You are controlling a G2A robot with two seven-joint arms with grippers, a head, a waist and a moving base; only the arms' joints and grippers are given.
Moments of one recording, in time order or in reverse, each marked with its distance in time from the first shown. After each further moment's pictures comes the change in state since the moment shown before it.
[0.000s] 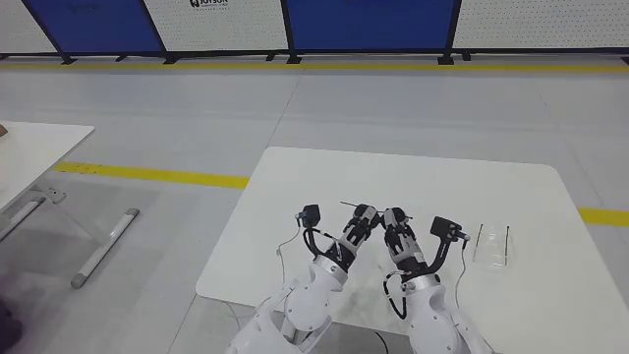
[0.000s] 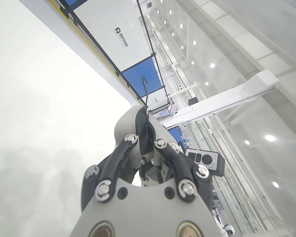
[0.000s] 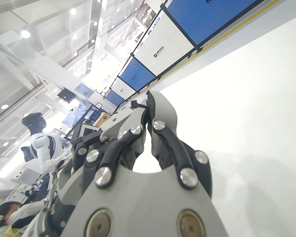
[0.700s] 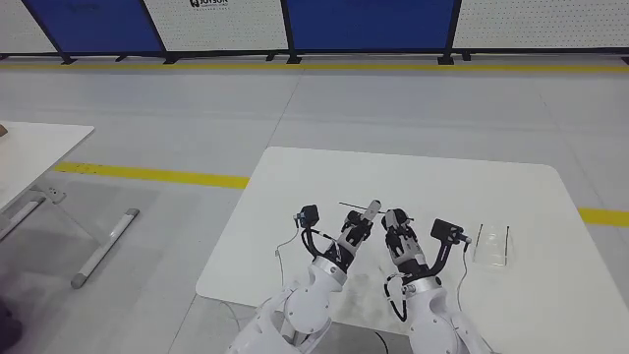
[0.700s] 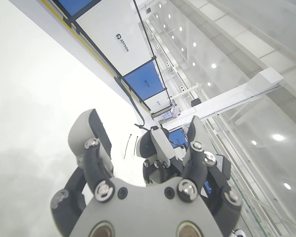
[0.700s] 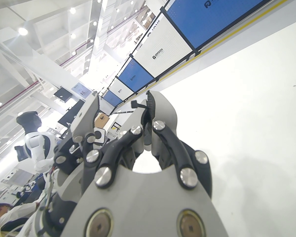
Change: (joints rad) left arm 0.005 0.000 0.003 0.002 0.040 -0.003 0.031; right arm -0.016 0.005 0.000 -0.010 -0.045 -0.001 -0.021
